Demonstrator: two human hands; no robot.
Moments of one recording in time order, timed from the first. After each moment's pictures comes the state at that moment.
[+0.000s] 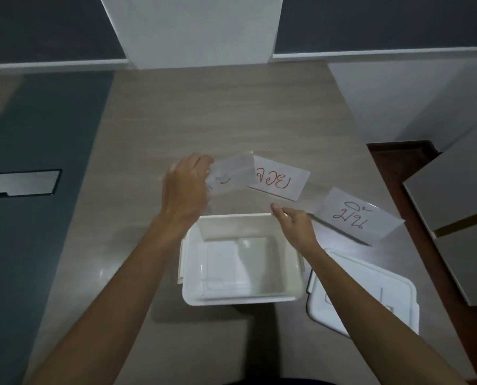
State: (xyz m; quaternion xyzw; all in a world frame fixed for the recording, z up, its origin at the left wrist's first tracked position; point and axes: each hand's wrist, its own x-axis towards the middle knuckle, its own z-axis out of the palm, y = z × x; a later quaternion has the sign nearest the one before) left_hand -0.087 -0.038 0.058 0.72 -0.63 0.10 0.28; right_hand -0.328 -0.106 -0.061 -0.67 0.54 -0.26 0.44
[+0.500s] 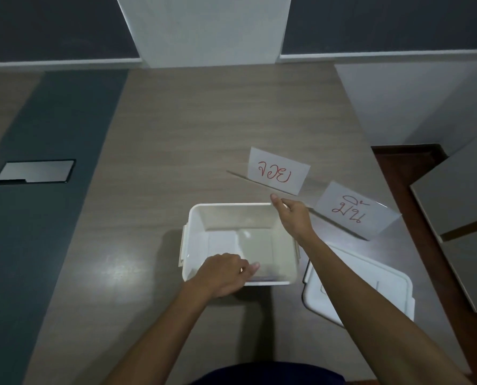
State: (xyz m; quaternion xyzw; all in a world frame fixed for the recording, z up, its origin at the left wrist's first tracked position) left_hand -0.188 0.072 -0.026 0.69 -0.65 -0.32 -0.03; right_hand -0.326 -0.103 -0.056 -0.64 0.55 -0.25 0.47
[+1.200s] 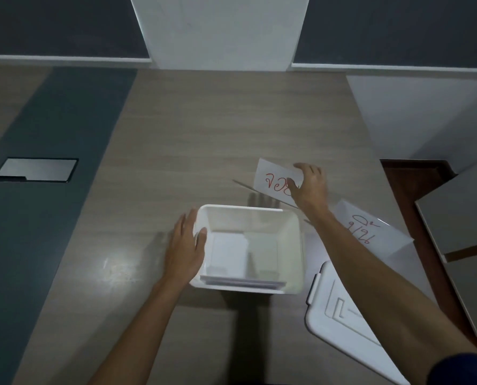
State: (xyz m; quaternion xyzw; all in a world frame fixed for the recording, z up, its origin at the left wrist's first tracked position) left_hand -0.108 0.056 -0.048 0.85 -0.40 -0.21 0.28; right_hand -0.301 -0.204 -0.039 -0.79 0.55 -0.21 0.18
